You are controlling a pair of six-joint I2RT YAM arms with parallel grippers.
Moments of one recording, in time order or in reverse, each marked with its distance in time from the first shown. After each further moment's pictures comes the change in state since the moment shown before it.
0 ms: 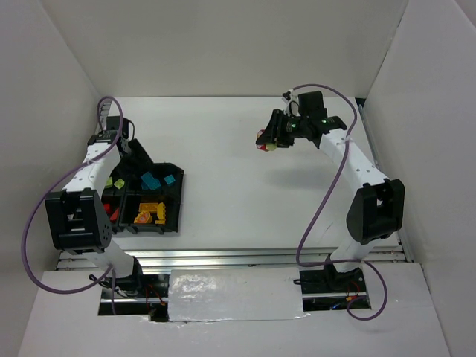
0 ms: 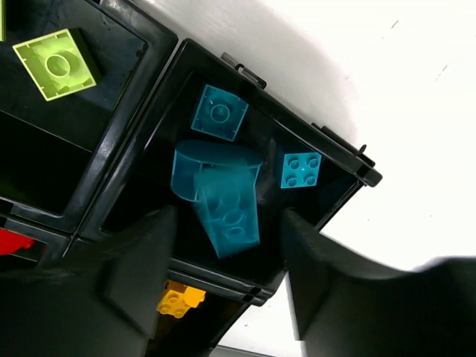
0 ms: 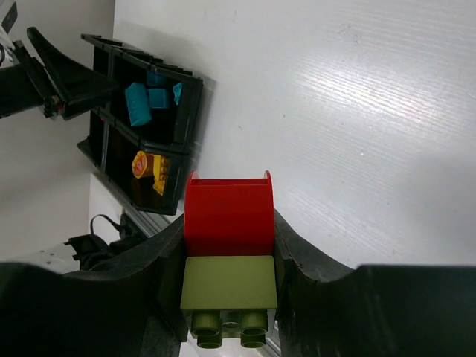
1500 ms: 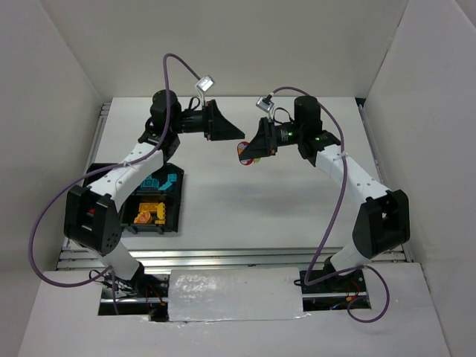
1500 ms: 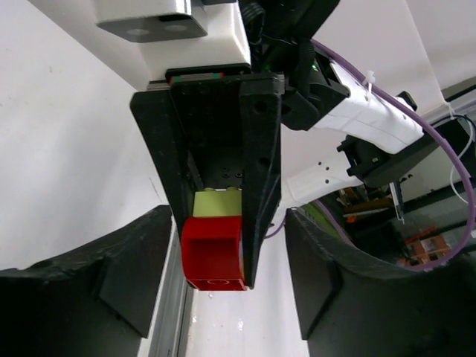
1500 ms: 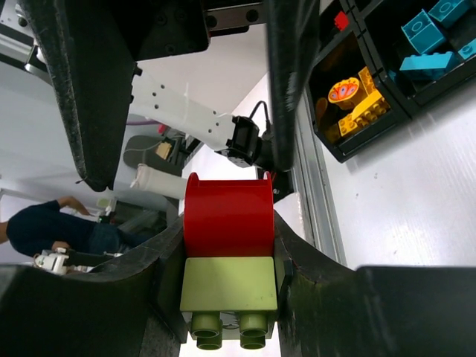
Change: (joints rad) left arm -0.475 0.028 0.097 1.173 1.115 -0.341; right arm 0.093 -0.119 -0.204 0.511 -0.692 0.190
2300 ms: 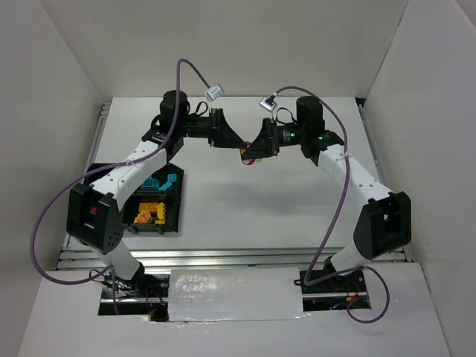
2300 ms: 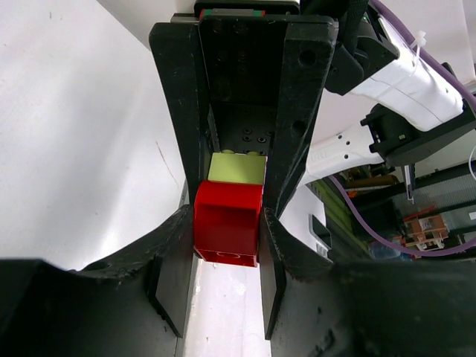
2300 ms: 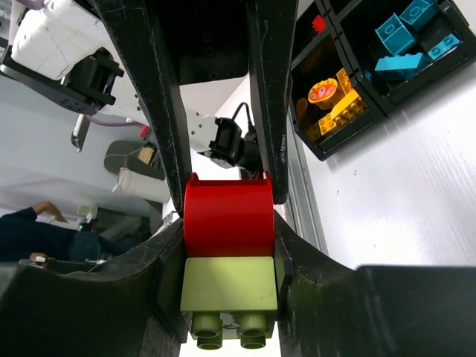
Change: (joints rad) left arm -0.028 0.020 0.038 -0.253 0.029 0.170; right arm -0.015 -0.012 0.007 -0.092 0.044 -0.100
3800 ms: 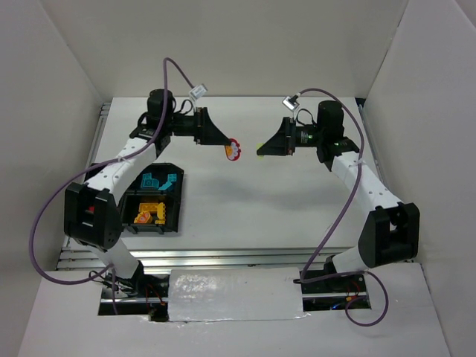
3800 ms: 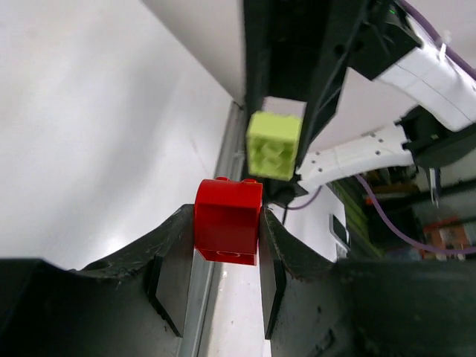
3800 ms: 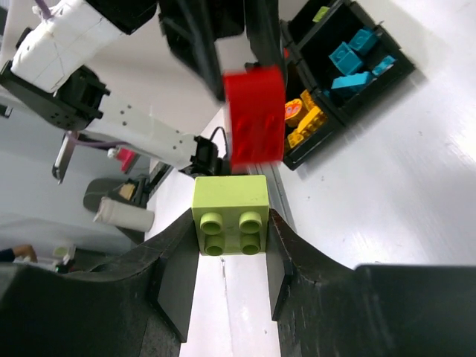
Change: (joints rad) left arm 0.090 0.015 0.016 -0.116 0.037 0.132; right arm -0.135 -0.084 -0.113 0.102 -0.010 0.030
